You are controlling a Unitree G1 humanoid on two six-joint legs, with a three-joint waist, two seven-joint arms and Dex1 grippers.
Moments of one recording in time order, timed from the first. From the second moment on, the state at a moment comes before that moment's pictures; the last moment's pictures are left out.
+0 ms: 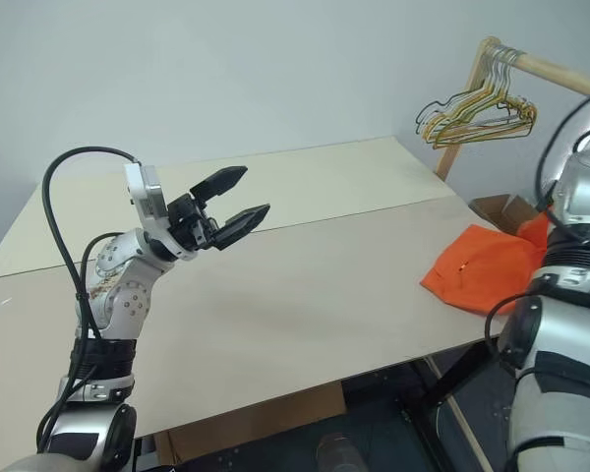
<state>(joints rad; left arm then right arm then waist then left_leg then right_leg) -0.54 0.34 0.09 -0.03 -0.59 0.20 -0.93 -1.09 -0.72 -0.25 0.61 -0.11 0.54 -0.57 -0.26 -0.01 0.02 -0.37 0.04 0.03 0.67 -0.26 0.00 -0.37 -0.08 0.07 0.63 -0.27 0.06</state>
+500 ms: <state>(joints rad) -0.38 0.54 0.18 -0.12 -0.59 0.26 -0.92 -0.88 -0.65 0.03 0.32 -0.11 0.34 0.07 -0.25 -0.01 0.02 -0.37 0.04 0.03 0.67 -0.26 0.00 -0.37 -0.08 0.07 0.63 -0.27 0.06</state>
